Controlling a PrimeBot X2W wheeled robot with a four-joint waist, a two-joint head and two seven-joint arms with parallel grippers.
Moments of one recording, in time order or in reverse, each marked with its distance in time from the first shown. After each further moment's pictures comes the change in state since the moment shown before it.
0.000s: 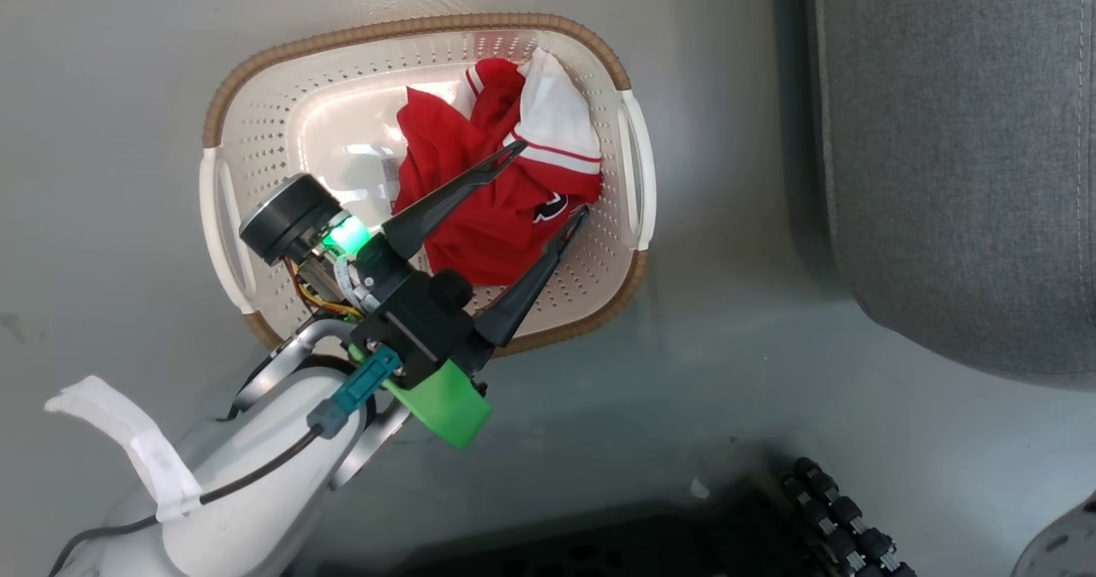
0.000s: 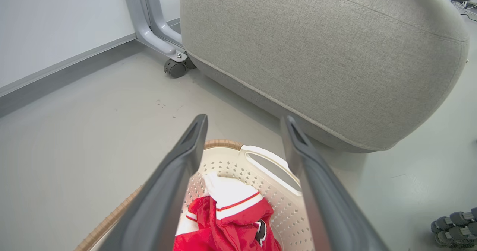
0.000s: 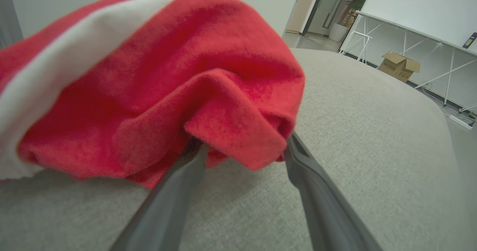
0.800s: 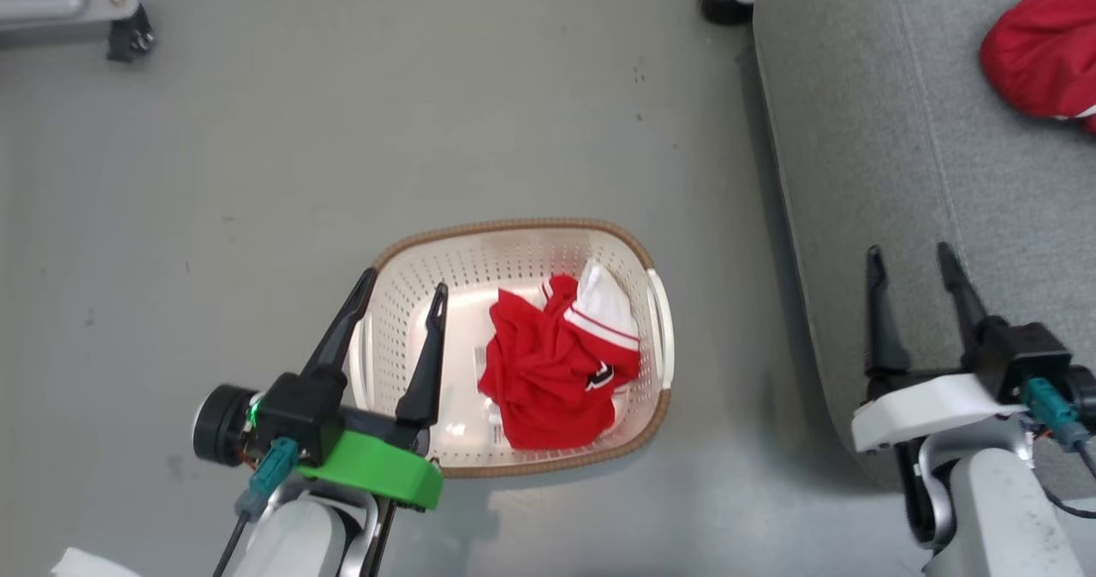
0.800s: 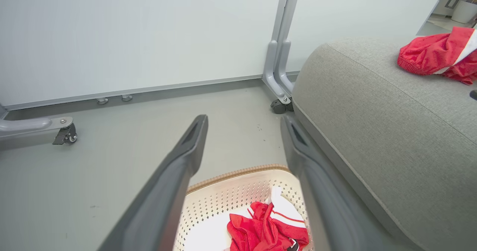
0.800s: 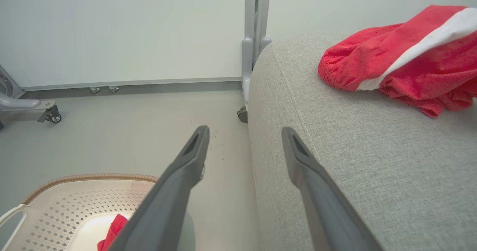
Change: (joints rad) left arm 0.421 -0.227 0.378 0.164 -0.069 0.104 -0.121; right arm 0.581 0.064 0.725 -0.087 0.143 0.000 0.000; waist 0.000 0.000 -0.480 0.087
